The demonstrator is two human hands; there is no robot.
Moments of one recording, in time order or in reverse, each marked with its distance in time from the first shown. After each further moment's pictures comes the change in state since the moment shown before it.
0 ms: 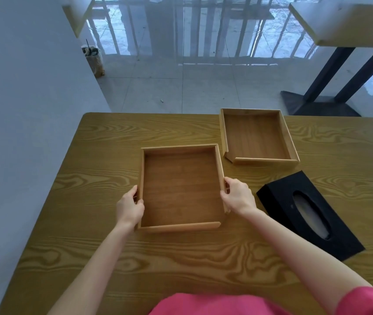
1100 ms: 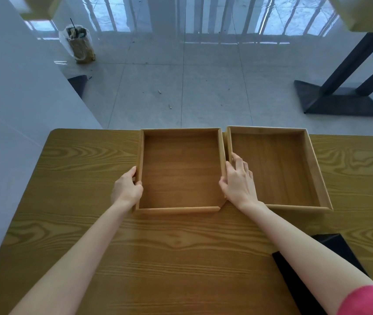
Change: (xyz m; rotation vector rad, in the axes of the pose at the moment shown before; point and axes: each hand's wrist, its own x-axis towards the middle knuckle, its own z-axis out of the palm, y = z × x) left_hand 0.175 0.092 0.036 0.136 -0.034 -0.033; right_hand 0.190 -0.002 -0.005 -0.185 0.085 -0.135
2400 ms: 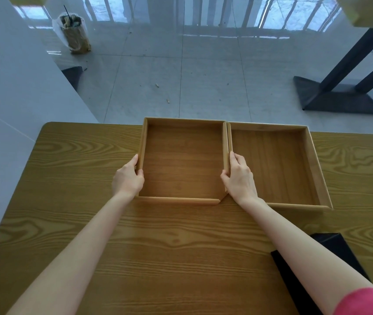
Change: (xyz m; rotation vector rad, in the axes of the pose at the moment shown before) left_hand 0.008 0.011 0.004 0.105 0.057 0.133; right_hand 0.005 0.000 0.001 0.135 0.017 0.055
